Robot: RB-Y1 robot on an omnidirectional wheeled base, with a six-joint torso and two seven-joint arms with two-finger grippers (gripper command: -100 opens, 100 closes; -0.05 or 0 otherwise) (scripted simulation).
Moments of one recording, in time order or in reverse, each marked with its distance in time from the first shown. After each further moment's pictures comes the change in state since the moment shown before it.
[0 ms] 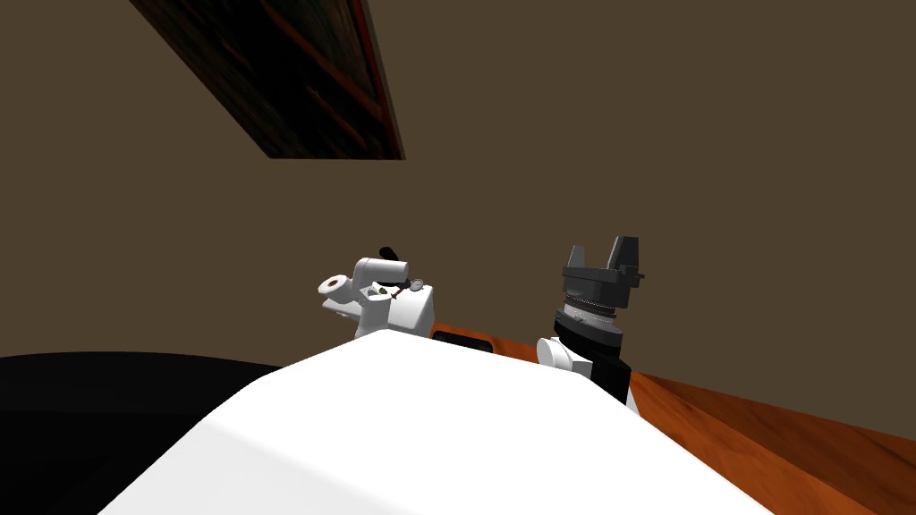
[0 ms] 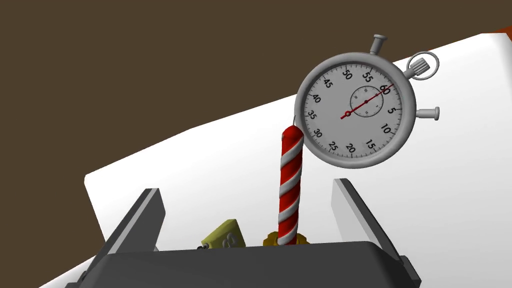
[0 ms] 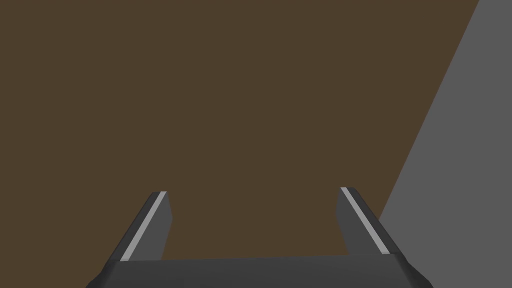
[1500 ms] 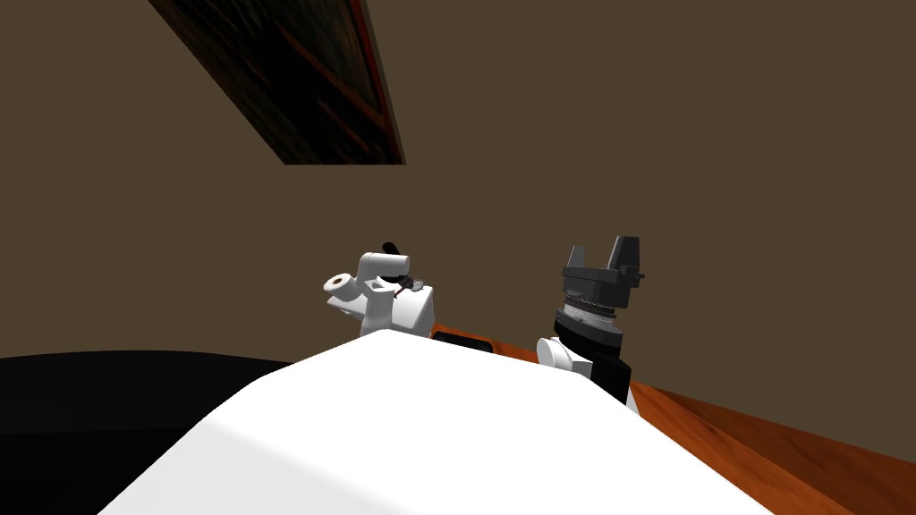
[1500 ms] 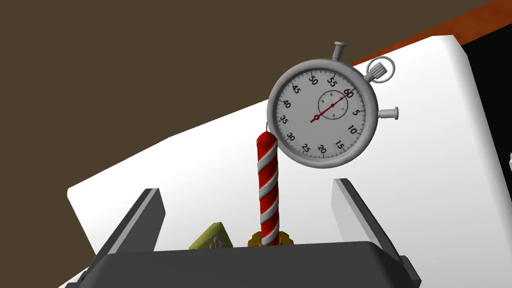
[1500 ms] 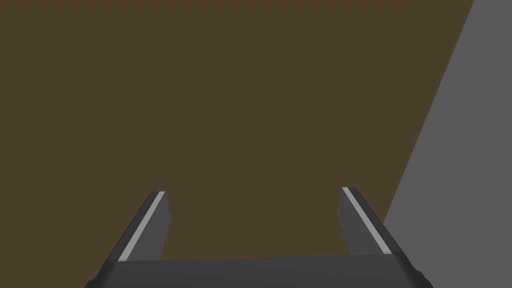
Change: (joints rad) left arm -0.086 -0.011 0.049 0.092 0.056 0.063 -0.095; right arm 0.000 0.000 0.000 0.000 0.000 0.000 0.000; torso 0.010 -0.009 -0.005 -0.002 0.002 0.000
